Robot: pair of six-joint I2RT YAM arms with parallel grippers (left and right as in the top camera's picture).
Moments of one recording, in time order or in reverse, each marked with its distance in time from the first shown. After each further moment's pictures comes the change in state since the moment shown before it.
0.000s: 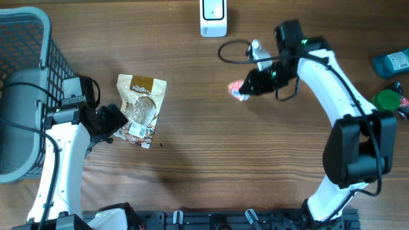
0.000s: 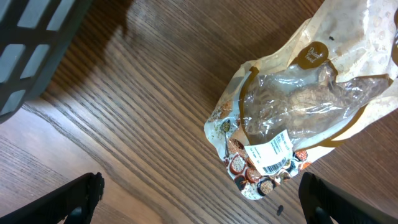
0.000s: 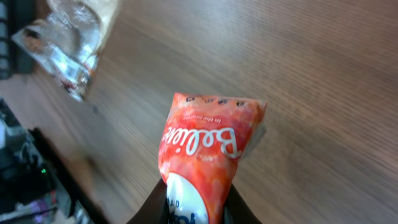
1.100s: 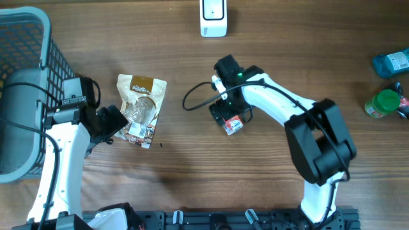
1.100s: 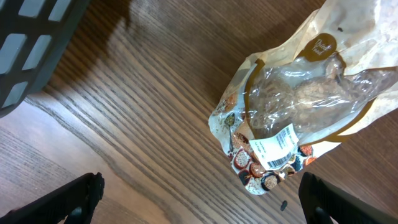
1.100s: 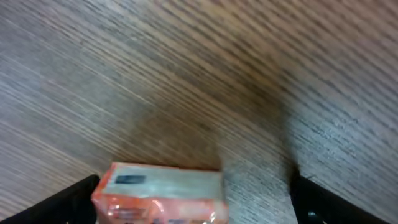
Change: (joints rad) left arm 0.000 0.000 0.000 -0.023 0.000 0.000; right arm 0.340 0.129 -0.102 0.188 0.543 0.175
